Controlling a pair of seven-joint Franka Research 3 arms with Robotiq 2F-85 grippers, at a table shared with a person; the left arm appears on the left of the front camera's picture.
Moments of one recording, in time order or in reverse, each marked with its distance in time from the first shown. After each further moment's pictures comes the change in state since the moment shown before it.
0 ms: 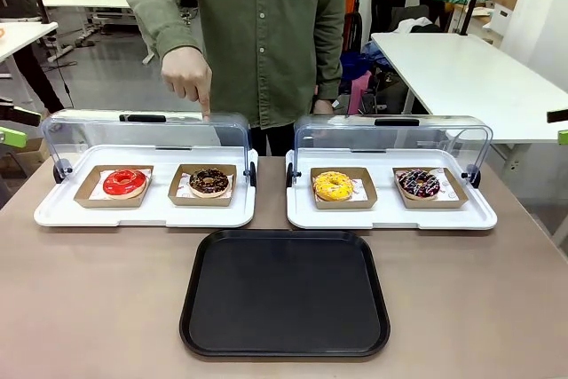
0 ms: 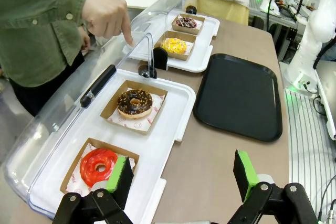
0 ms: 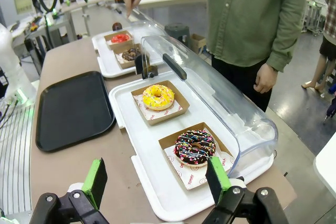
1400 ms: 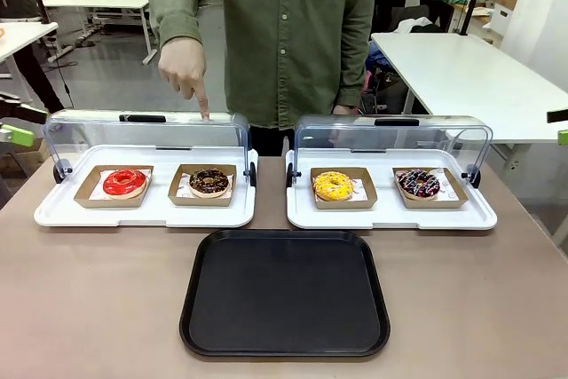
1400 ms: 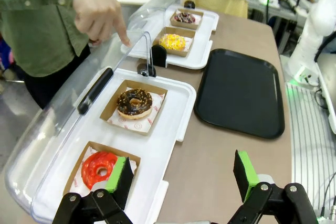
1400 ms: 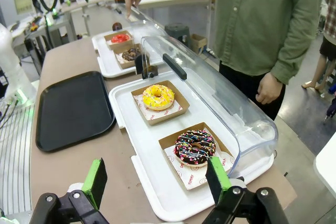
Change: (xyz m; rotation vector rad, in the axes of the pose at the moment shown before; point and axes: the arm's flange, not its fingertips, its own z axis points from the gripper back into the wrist) left arm 0.017 0.002 -0.013 -0.008 0.047 -0.031; right arm 0.000 0.000 0.000 0.000 0.000 0.000
